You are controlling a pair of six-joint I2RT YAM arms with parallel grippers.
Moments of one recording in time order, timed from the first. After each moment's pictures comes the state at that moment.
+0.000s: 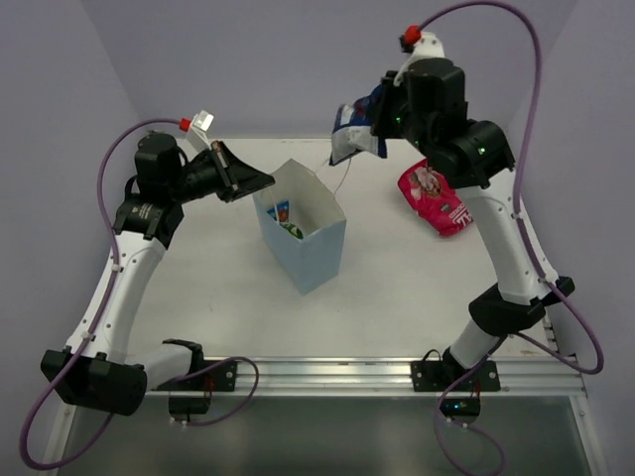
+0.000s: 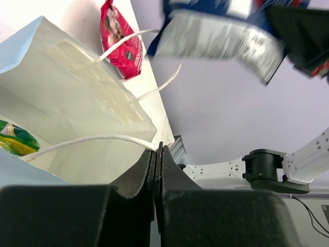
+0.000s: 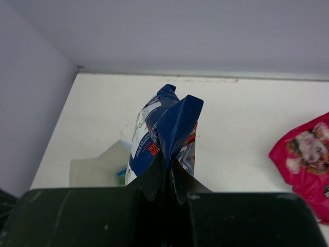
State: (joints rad) left arm -0.17 1.17 1.27 -0.36 0.78 -0.88; right arm 0.63 1.69 2.34 -0.97 0.27 0.37
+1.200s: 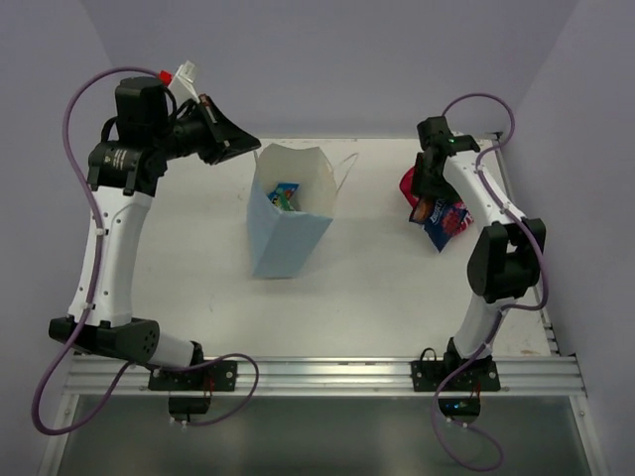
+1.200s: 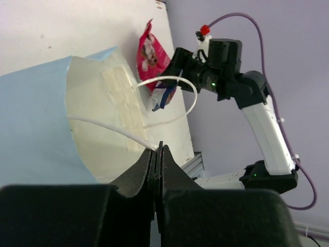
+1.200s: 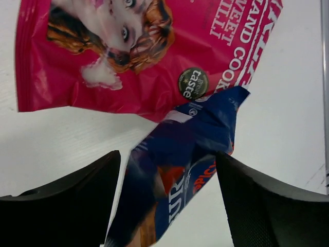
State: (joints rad) left arm -0.16 1.44 1.88 -0.84 0.64 -0.75; right arm 0.16 1.86 1.71 -1.02 0.42 0.41
